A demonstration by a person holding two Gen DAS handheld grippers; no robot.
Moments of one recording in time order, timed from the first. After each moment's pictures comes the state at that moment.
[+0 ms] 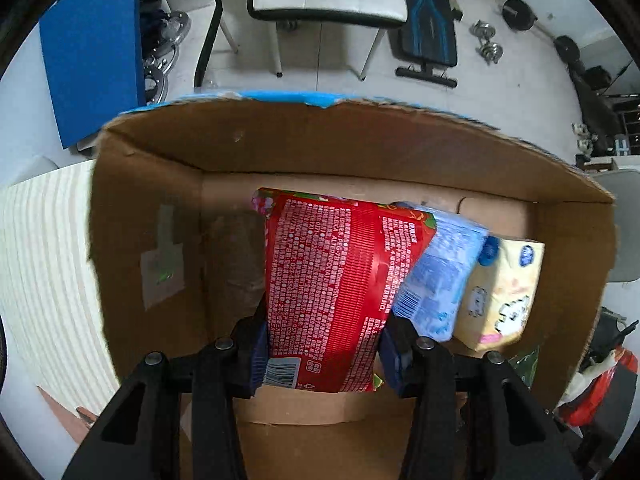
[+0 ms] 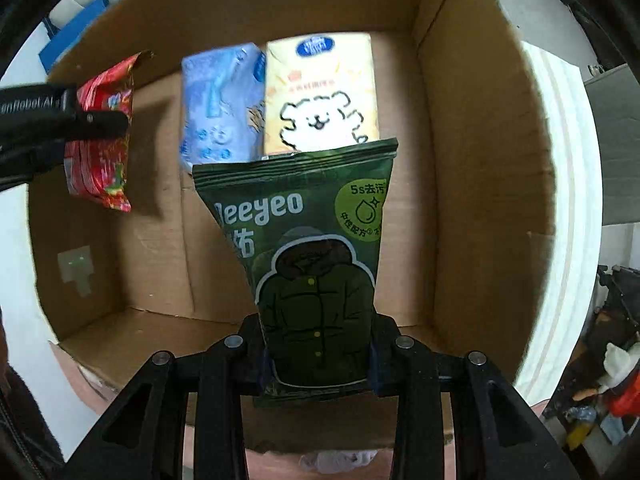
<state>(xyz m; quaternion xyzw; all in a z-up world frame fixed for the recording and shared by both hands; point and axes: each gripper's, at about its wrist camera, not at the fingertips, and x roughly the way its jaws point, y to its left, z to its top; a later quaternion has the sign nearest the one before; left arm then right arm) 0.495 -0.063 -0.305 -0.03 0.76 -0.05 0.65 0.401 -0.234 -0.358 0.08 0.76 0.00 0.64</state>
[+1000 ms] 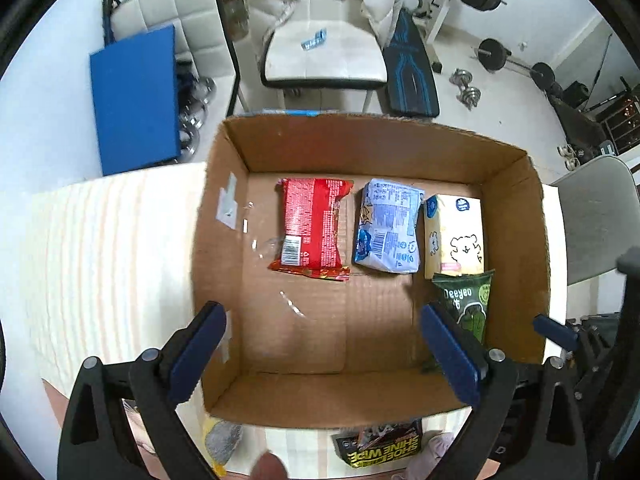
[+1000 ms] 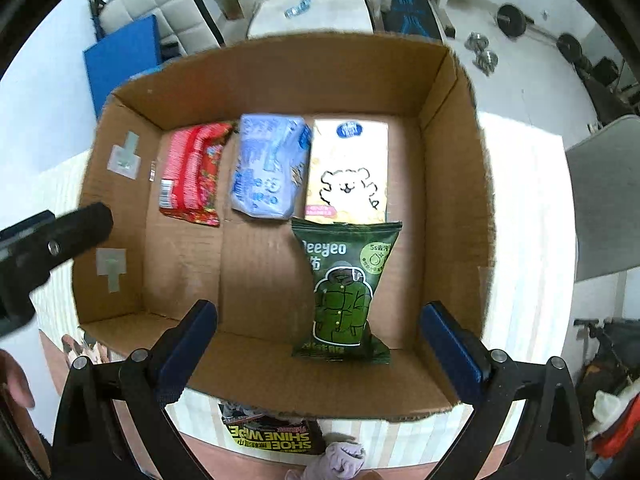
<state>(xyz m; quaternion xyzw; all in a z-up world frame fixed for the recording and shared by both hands) 0.390 -0.053 -0.198 0.00 0.64 -0.04 0.77 0.397 -0.220 -0.288 0.04 0.67 0.03 0.74</state>
